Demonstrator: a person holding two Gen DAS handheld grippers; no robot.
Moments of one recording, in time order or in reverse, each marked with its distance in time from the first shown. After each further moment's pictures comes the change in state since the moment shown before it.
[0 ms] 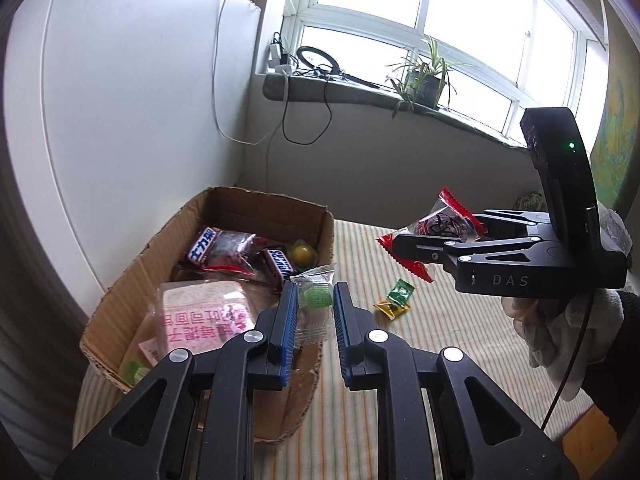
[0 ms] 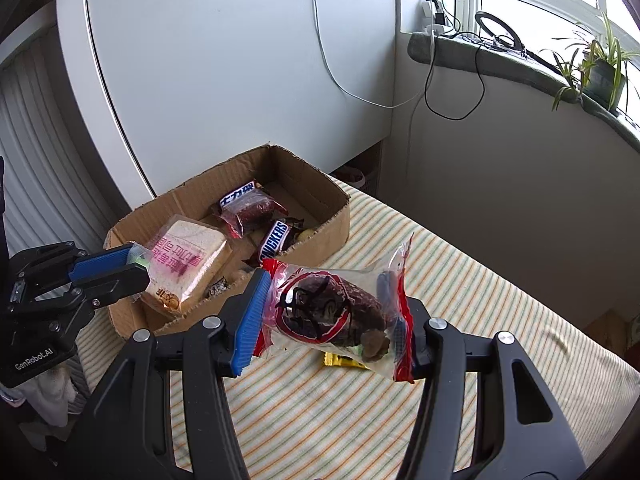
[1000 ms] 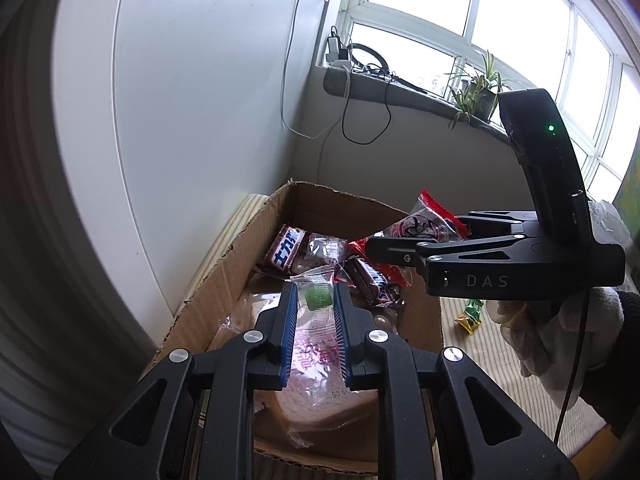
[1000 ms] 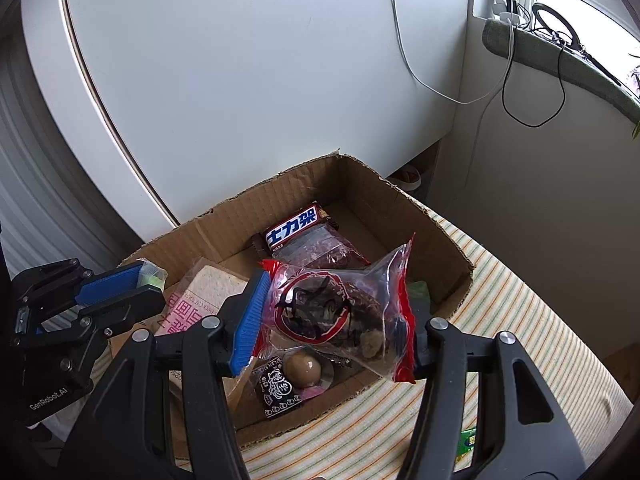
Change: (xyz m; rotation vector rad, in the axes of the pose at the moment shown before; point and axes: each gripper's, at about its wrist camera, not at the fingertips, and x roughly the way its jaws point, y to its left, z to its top) left arm 0.014 0.073 0.004 -0.089 0.014 0.084; right arm 0.088 0.052 0.051 -0.047 0.091 0.115
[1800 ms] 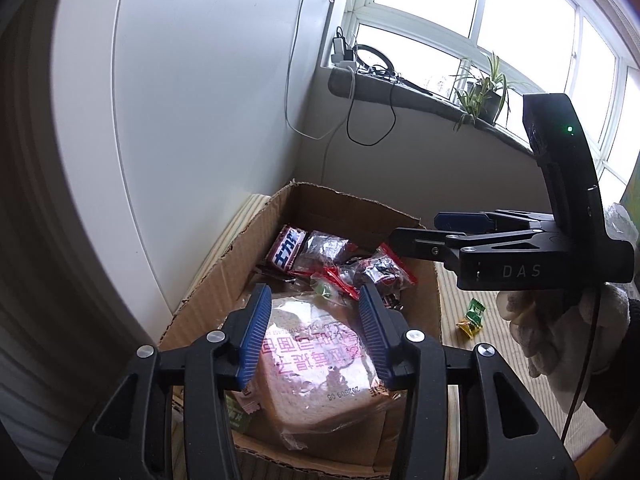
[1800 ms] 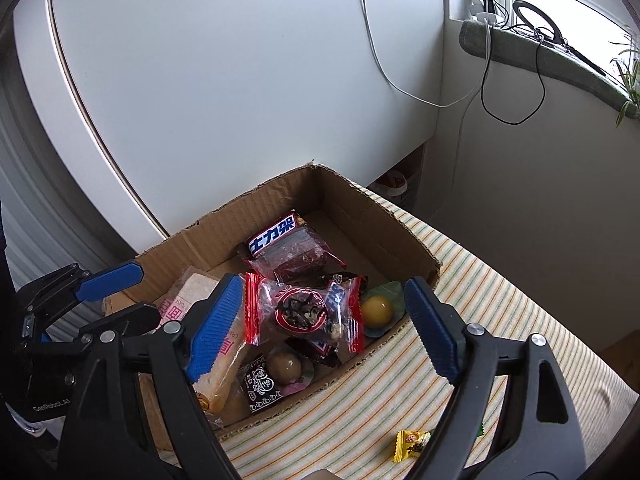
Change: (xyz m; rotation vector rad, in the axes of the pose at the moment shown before) left arm 0.000 -0.006 0.000 -0.012 -0.005 0.018; right arm -0.024 -0.022 -0.005 0.050 -0.048 -0.028
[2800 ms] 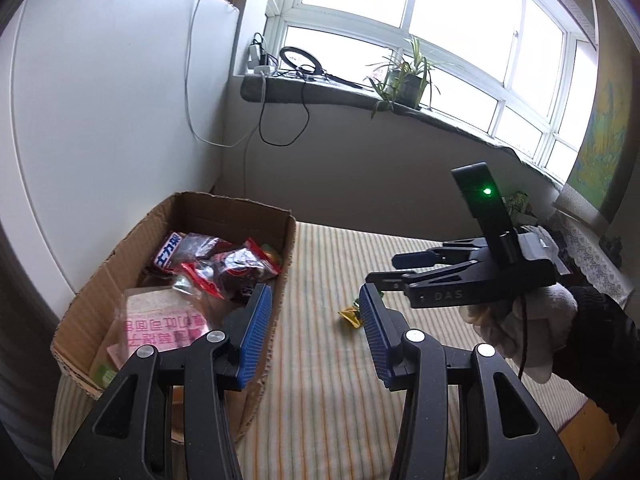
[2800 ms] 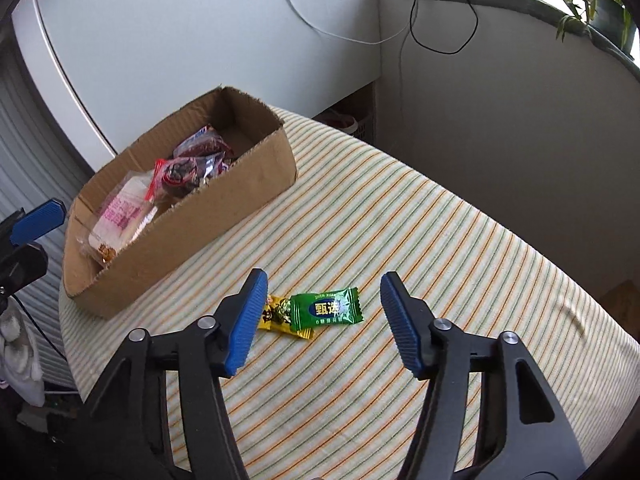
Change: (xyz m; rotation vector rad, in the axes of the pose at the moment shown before) left arm -0.018 -0.102 -0.015 0.119 -0.002 -0.162; right arm -0.022 -0.098 -0.089 0.031 0.137 -0.019
